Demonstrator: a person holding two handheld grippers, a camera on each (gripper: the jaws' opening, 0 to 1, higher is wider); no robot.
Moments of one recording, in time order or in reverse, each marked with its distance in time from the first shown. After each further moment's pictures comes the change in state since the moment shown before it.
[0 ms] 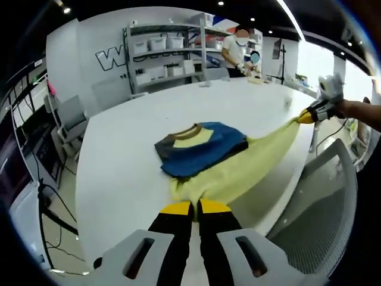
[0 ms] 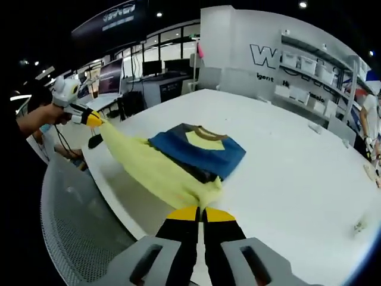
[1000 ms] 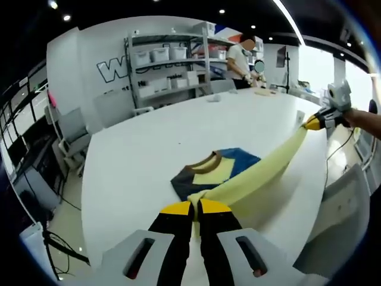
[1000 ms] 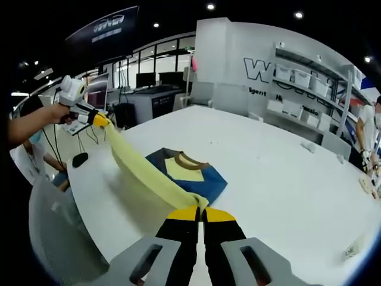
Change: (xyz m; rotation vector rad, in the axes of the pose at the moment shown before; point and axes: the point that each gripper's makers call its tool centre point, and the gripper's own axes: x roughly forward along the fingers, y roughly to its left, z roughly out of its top) left arm 0.063 0.053 0.086 0.024 -0.069 0.018; right arm 0.036 -0.058 0.069 -0.029 -0.093 -0.050
